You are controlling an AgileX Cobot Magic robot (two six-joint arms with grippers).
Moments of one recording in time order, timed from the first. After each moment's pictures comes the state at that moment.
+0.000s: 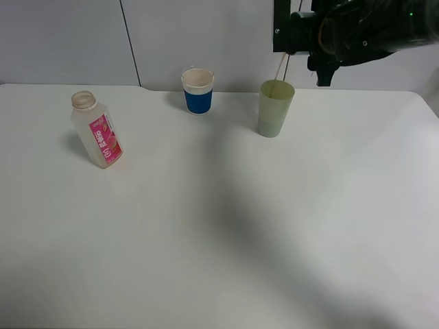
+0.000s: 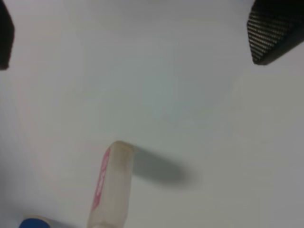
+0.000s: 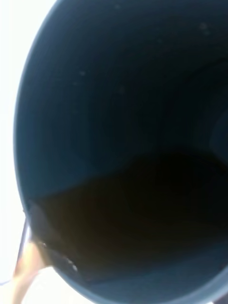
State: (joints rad) left arm -0.04 0.00 -0.50 -0.05 1.05 0.01; right arm 0.43 1.83 -1.19 -1.73 0.51 0.28
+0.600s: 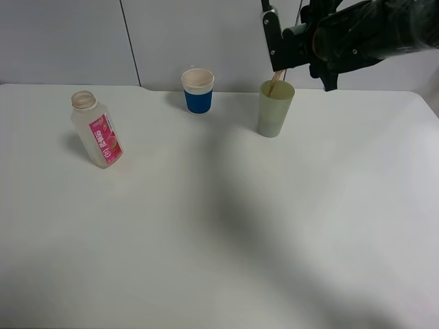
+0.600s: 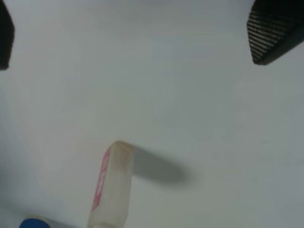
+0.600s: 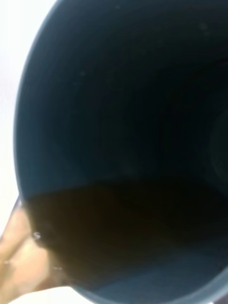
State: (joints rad) left arm -0.04 0.00 -0.50 -0.05 1.05 0.01; right arm 0.45 1.86 -1.19 -1.73 0.54 0.07
